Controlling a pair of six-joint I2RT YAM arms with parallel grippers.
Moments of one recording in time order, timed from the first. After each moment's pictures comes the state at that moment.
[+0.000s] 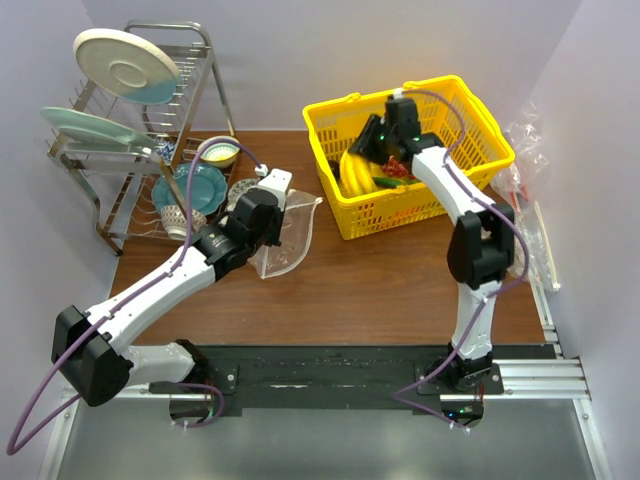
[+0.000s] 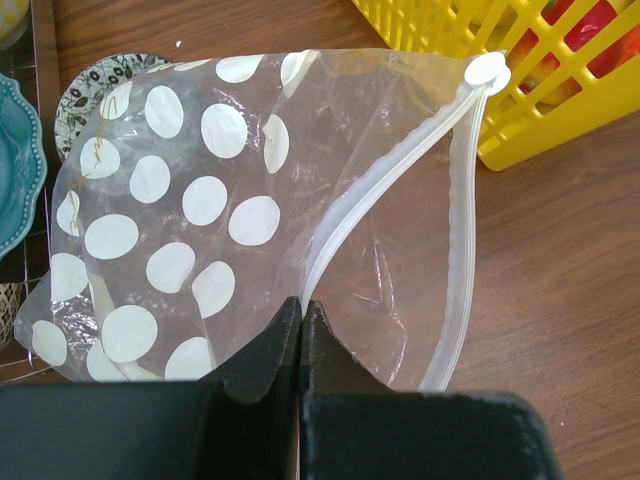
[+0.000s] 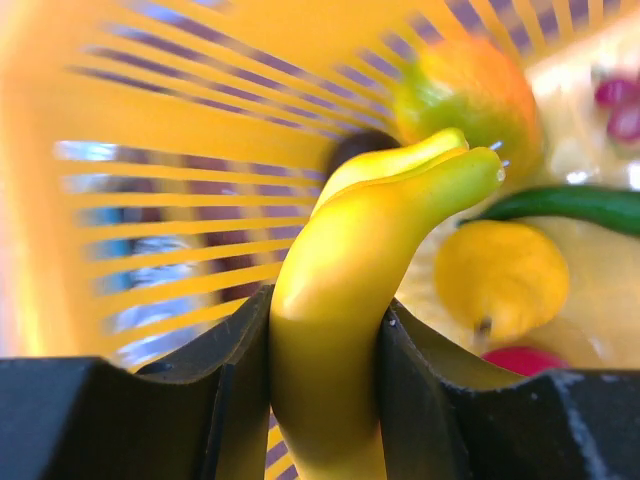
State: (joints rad) left arm -0.68 1.23 1.03 -0.43 -0.35 -0.20; right arm 0.31 2.06 1.87 -0.45 -0.13 0.67
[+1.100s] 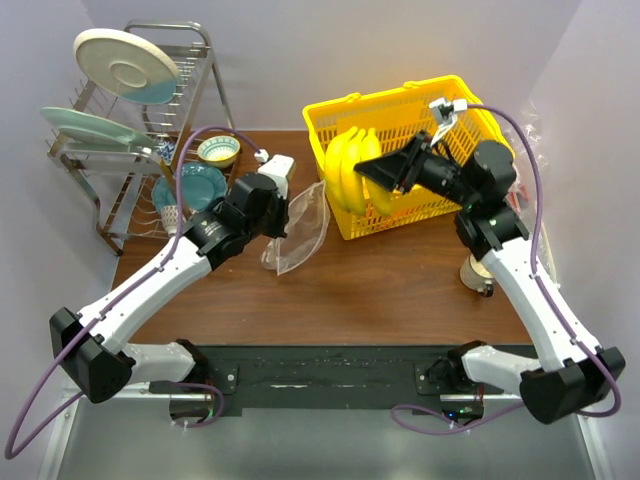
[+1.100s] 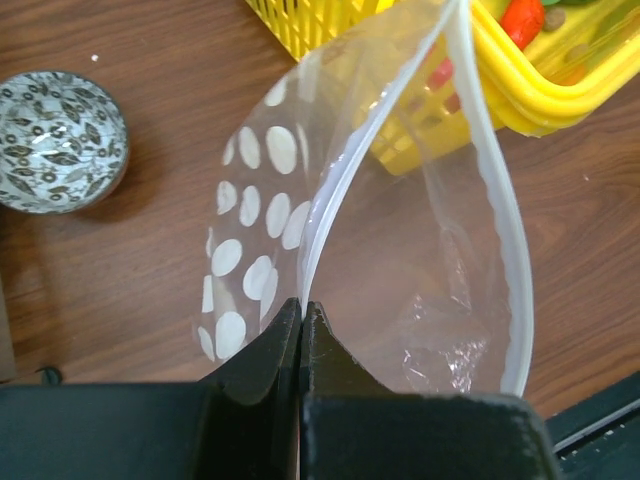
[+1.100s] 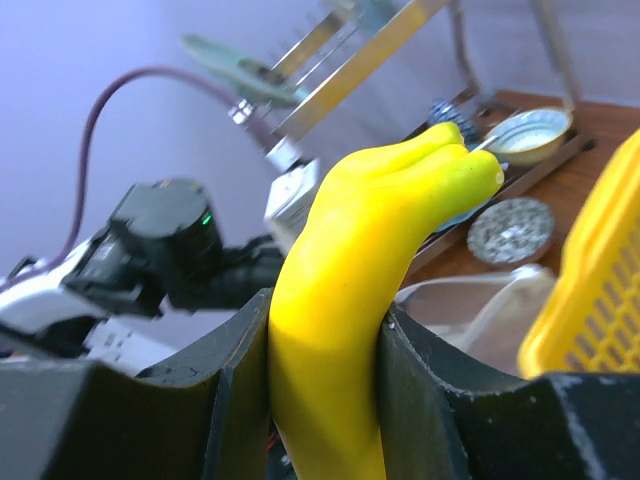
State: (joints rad) left arm -0.68 1.25 1.21 -0.57 -0.20 -0.28; right arm 0.35 1.16 1.25 0.05 -0.68 0.72
